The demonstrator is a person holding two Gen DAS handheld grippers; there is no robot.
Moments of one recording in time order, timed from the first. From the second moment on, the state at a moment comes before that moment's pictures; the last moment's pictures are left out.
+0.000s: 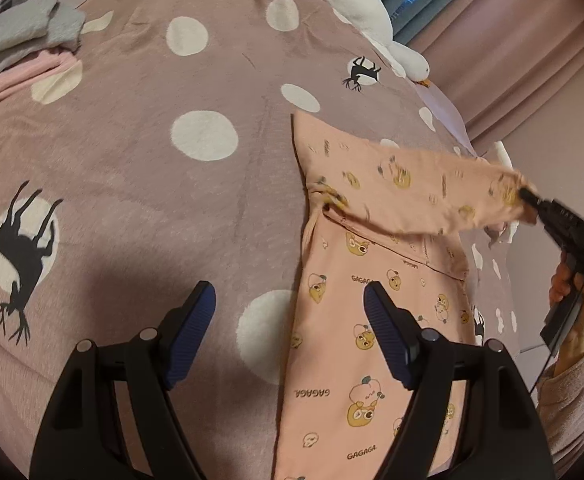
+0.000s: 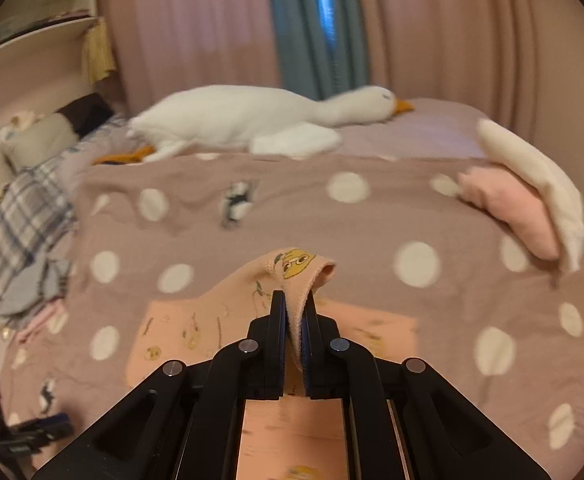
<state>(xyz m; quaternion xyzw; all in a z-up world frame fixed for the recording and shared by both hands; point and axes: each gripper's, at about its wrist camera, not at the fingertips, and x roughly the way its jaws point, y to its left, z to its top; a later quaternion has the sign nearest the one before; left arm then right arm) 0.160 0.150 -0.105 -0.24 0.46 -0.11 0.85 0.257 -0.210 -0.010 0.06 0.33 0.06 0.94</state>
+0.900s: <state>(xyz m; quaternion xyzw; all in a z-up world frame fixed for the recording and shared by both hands) 0.290 0.027 -0.131 -0.12 0.50 -0.16 0.84 0.269 -0.255 -0.129 0.08 0.45 0.06 0.89</state>
